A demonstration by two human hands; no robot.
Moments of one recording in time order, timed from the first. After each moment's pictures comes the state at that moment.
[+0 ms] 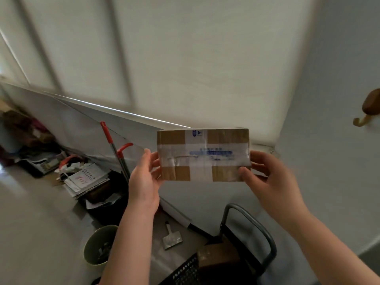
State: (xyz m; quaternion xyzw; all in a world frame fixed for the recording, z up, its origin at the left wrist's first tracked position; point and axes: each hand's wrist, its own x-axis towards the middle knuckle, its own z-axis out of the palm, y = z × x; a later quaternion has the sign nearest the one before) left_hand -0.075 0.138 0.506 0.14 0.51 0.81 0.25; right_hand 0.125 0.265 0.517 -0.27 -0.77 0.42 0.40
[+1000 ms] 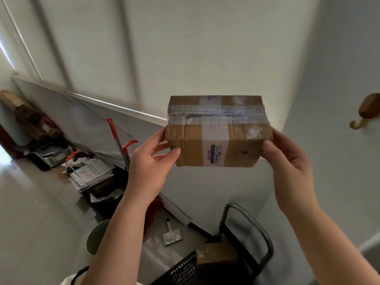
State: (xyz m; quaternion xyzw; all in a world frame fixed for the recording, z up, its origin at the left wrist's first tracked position) left_hand -0.051 0.116 0.538 0.44 0.59 0.68 0.04; right_hand 0.132 0.258 0.547 -0.13 -0.63 0.55 0.53
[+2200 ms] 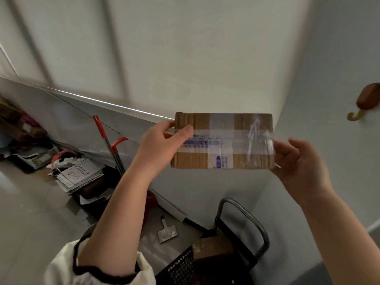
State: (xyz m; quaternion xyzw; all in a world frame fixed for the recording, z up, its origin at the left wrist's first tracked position) left_hand -0.068 0.158 0.563 0.42 0.73 0.53 0.12; right_hand 0.145 0.310 0.531 -0.25 -0.49 0.73 0.40
